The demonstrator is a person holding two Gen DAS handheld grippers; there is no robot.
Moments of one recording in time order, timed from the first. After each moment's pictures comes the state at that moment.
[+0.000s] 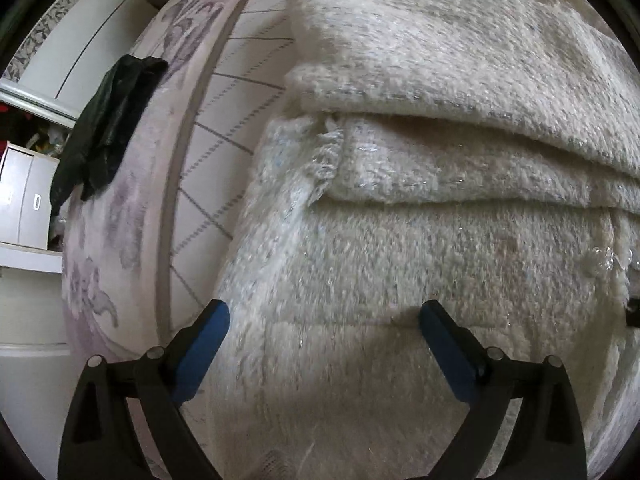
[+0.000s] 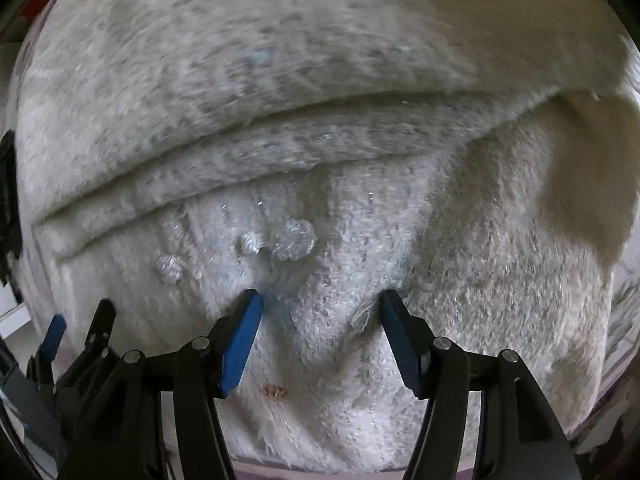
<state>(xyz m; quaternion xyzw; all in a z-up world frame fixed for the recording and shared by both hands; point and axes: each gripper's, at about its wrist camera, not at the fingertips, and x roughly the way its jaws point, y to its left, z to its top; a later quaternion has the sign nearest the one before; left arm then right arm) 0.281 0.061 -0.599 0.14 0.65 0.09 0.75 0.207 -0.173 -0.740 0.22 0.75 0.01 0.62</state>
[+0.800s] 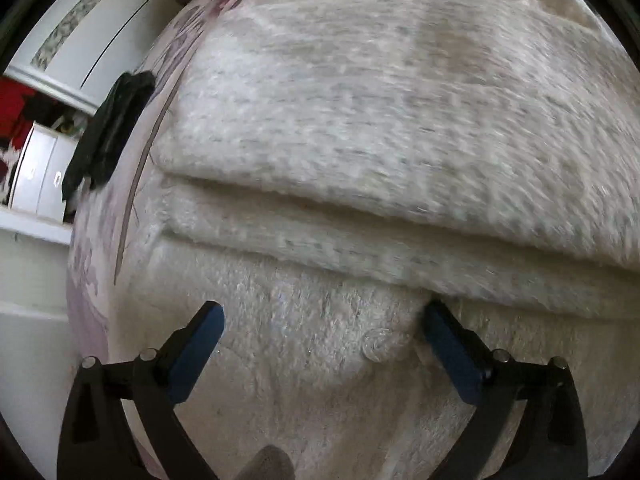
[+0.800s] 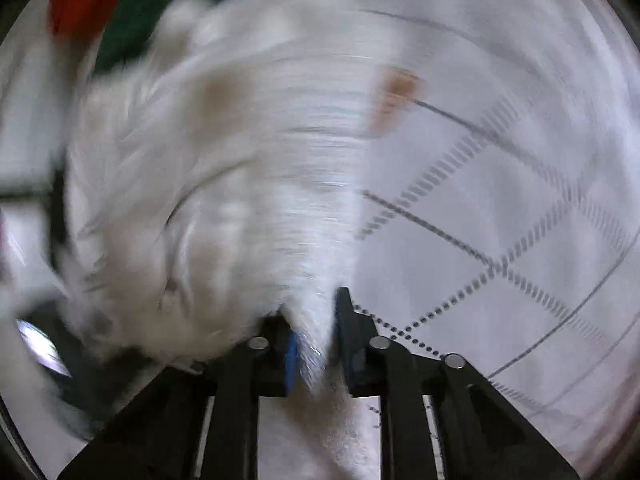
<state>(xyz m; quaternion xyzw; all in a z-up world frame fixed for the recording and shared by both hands) 0.296 -0.071 -0.621 0.12 0.63 0.16 0.75 0.260 -0.444 -0.763 0.37 0.65 0.08 0.66</state>
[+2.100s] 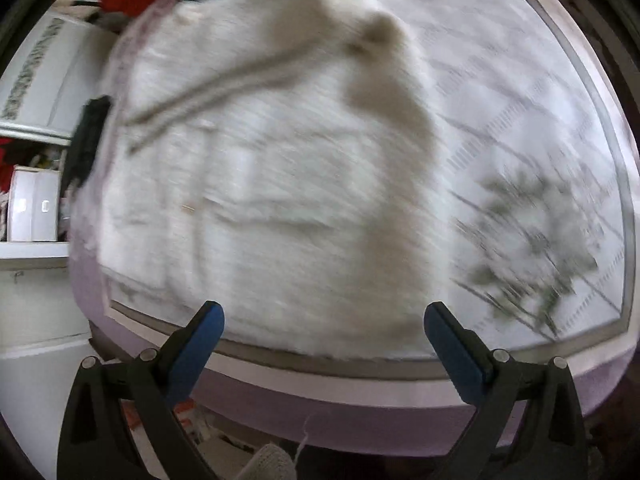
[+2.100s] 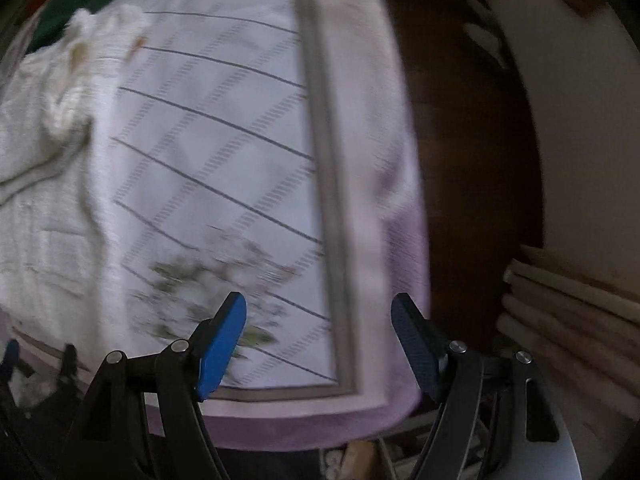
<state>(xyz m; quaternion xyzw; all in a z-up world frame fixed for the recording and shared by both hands) 0.098 -0.308 -0.565 0.19 0.68 0.06 0.70 0.049 -0.608 -0.674 0.09 0.72 -0.08 0.68</state>
